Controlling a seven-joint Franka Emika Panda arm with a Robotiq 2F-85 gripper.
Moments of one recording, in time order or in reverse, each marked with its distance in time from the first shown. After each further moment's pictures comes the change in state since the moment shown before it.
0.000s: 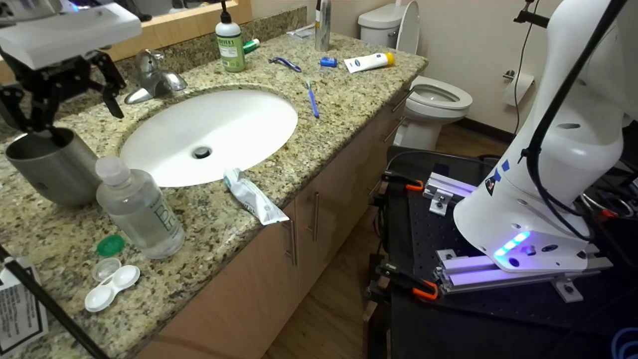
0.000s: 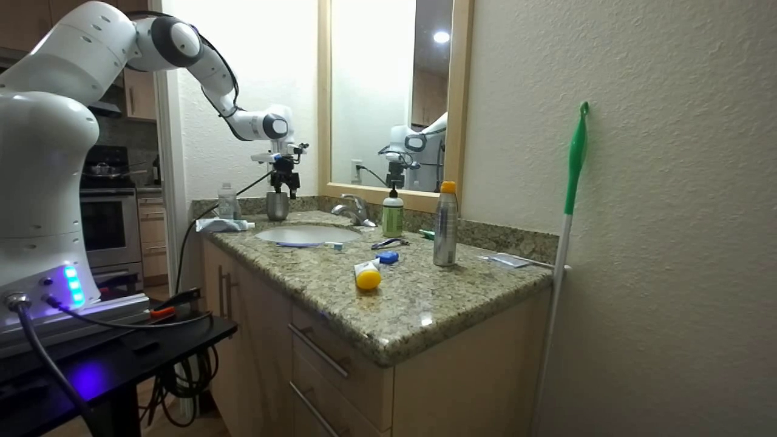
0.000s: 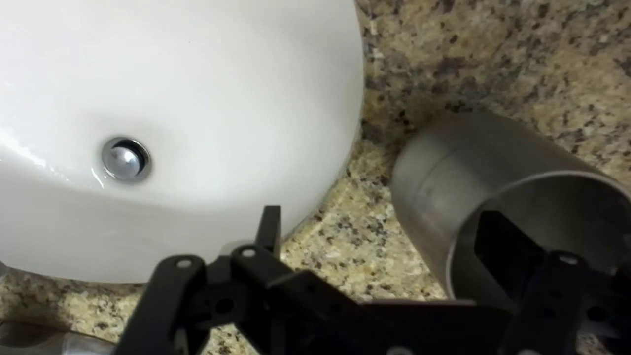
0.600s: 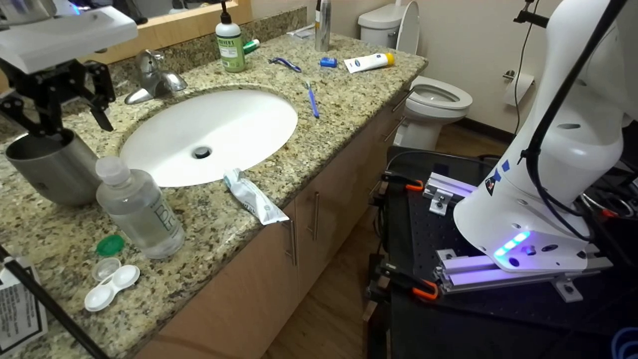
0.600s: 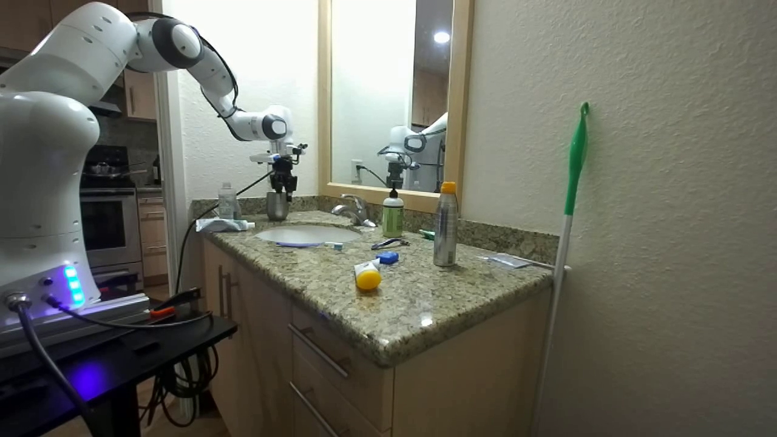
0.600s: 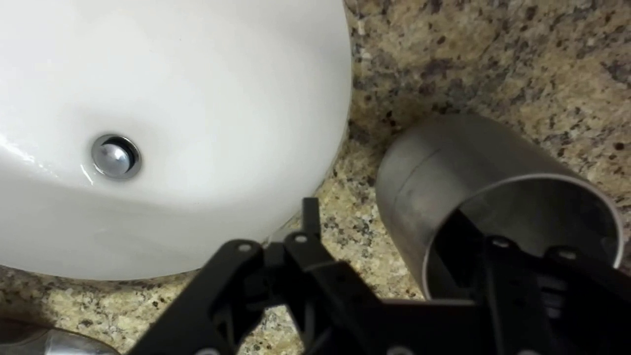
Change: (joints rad) arm 0.009 0.006 0.004 0.008 0.000 0.001 -0.003
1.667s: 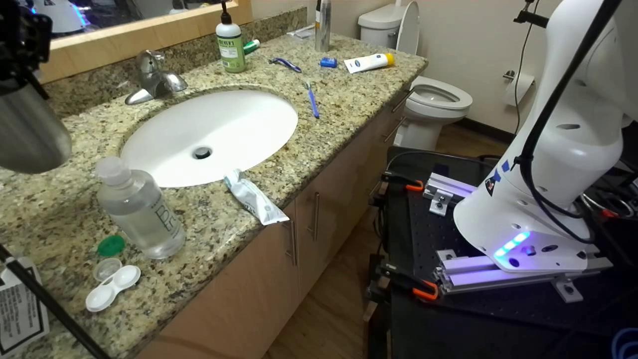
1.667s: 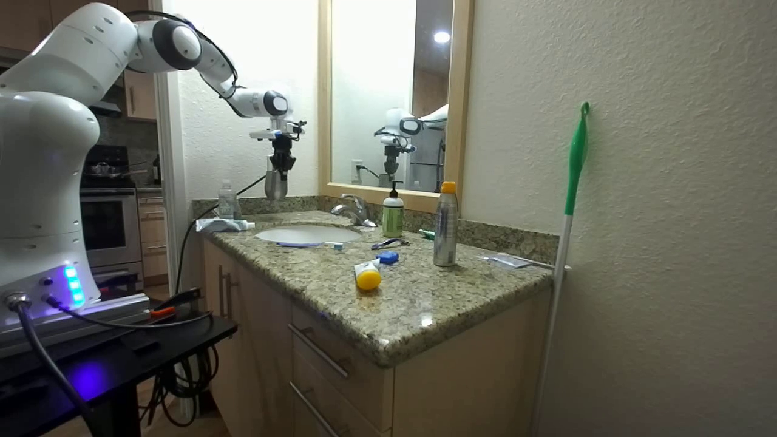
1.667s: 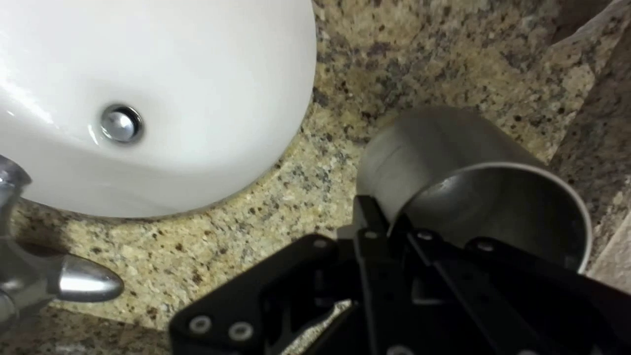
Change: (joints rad) arm 0.000 0.006 0.022 0.234 0.002 -0.256 -0.028
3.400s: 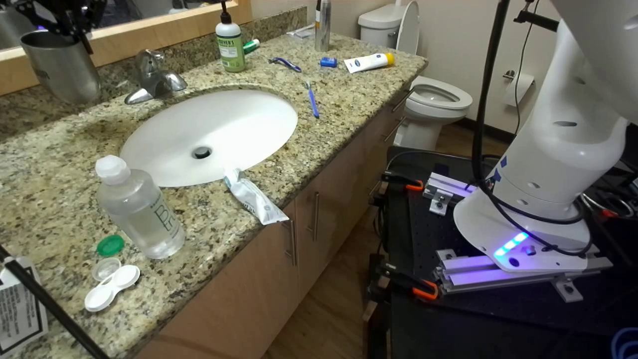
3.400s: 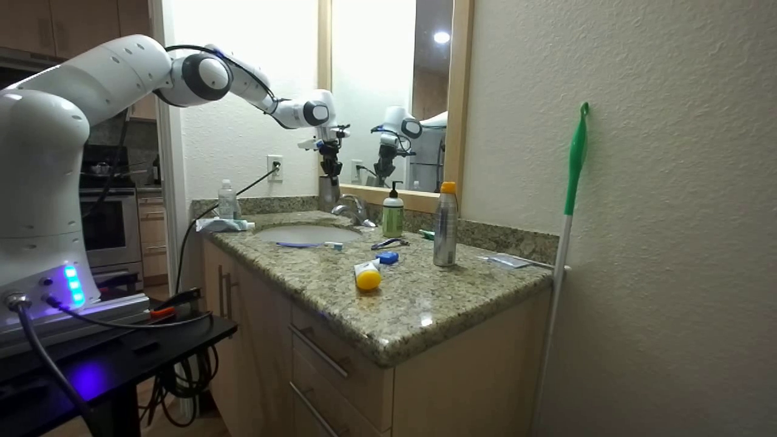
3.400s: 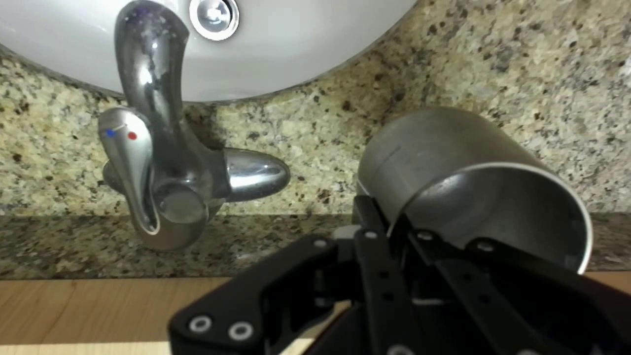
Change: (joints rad) arm -0.172 0.261 -0.080 0.356 0.033 0.069 0.051
